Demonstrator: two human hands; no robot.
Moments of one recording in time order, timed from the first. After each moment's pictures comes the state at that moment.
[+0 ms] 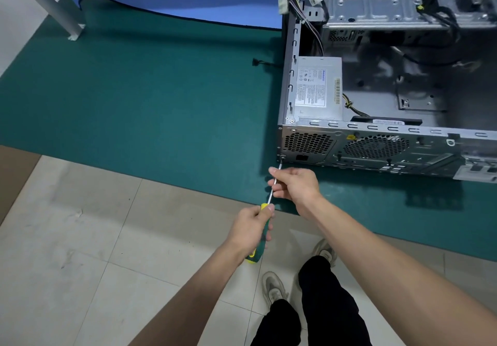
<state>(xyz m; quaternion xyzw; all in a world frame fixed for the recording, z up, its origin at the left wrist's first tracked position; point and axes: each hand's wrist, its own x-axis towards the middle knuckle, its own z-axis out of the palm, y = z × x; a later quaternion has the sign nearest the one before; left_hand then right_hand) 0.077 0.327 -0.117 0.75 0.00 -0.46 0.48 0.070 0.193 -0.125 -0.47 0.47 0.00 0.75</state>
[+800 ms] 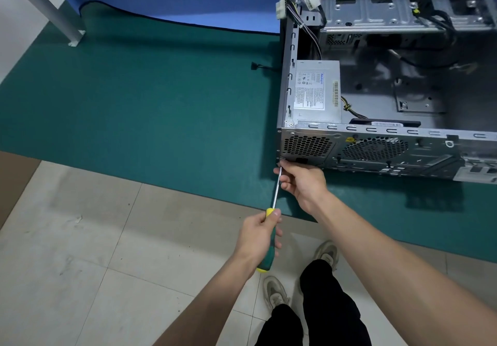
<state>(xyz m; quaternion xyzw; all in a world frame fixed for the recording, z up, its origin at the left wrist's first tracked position) 0.061 0.319 -0.116 0.71 0.07 -0.45 0.54 0.074 0.179 -0.124 -0.37 0.47 -0.06 0.80</state>
